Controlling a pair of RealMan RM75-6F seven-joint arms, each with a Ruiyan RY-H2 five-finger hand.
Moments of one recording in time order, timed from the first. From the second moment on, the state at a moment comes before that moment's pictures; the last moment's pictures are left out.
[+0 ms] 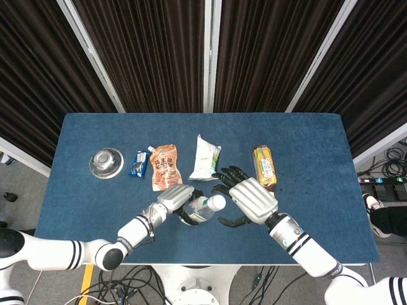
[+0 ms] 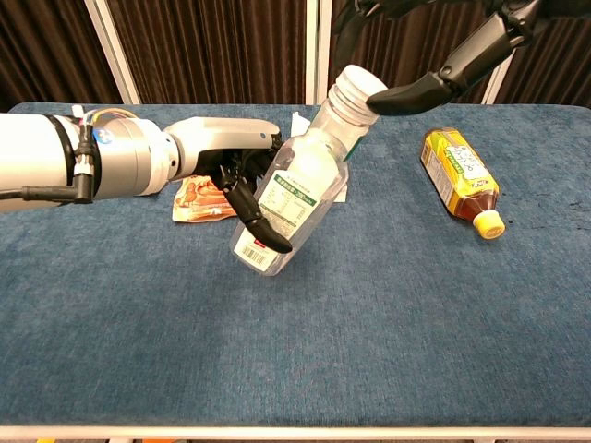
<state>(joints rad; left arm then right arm) -0.98 -1.55 -0.17 -1.67 0.85 0.75 0.12 0.82 -1.03 0.16 -2.21 -1.07 0.97 -0.35</state>
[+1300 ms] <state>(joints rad) -0.98 -1.55 -0.17 -1.66 0.85 0.74 0.11 0.82 -1.08 0.15 -2.18 -1.07 1.01 -0.42</state>
